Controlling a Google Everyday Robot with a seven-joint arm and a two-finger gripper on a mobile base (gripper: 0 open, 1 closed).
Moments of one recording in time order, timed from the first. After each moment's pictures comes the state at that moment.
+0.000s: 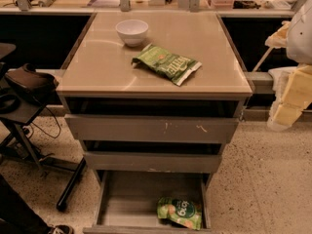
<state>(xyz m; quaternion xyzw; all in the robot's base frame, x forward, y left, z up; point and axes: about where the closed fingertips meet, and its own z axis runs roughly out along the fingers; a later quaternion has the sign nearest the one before) 0.438 -0.217 0.976 -0.60 0.78 -0.03 0.16</state>
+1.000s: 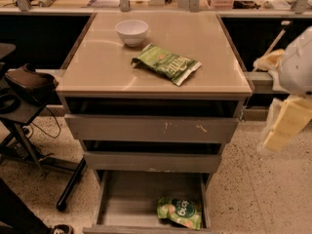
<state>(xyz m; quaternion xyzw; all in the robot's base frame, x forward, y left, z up) 0.421 -0.197 0.942 -0.62 0.76 0.01 0.20</state>
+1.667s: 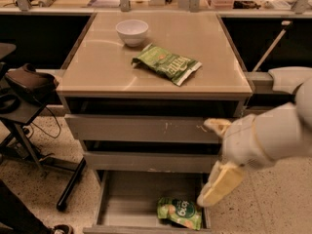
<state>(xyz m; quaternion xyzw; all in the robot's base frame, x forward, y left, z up) 0.388 -0.114 0.808 -0.60 0.73 0.16 0.28</state>
